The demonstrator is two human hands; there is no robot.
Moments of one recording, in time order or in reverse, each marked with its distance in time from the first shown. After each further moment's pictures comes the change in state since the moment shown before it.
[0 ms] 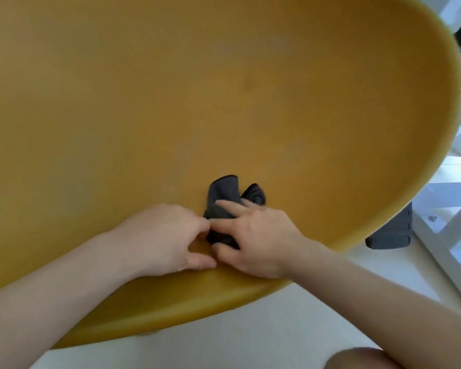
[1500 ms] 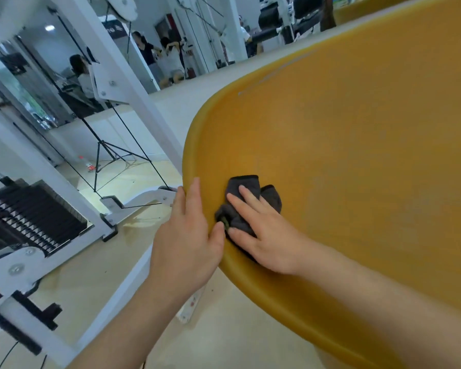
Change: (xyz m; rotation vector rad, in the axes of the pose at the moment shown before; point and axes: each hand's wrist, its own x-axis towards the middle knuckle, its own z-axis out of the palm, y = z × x) left_hand -0.217 -0.103 0.008 -0.135 0.796 -1.070; right_hand 0.129 -0.249 -0.054 0.667 0.164 -0.678
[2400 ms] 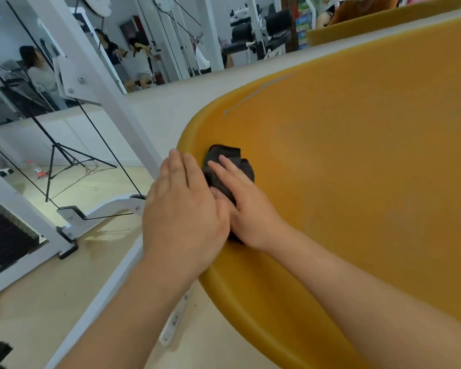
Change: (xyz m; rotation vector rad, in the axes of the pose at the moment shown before) left_hand 0.048 -0.003 -0.027 0.164 -0.012 0.067; right_hand 0.057 -0.050 -0.007 0.141 0.401 -0.065
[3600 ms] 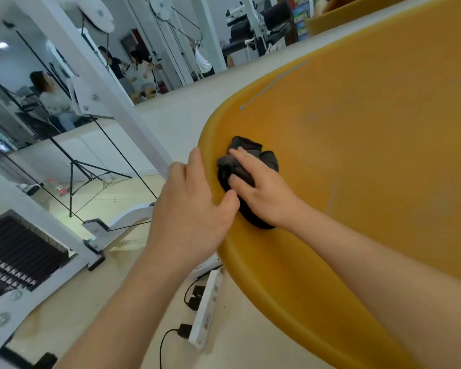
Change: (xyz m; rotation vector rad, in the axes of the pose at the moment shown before) left_hand 0.009 -0.035 -0.013 -0.303 -0.002 0.056; right_hand 0.029 0.012 0.011 0.037 0.060 0.078
